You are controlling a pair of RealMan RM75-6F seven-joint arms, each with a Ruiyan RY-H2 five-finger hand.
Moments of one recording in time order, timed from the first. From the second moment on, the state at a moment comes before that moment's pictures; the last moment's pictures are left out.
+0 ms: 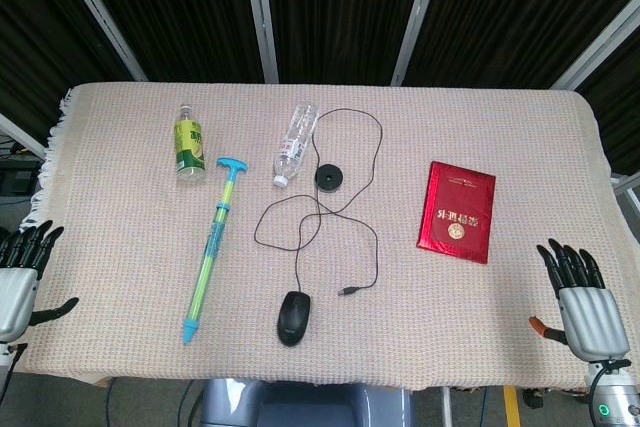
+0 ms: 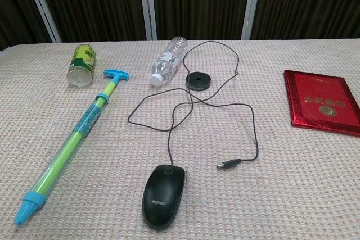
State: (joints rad) left arm -0.10 -1.10 -0.02 -1.64 1.48 1.44 0.09; right arm 0.07 -1.12 0.03 -1.67 -1.52 1.46 -0.16
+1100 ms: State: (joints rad) left arm -0.09 -1.10 -0.02 -1.65 1.48 1.45 0.10; right arm 0.13 -1.12 0.03 -1.72 -1.58 1.39 -0.08
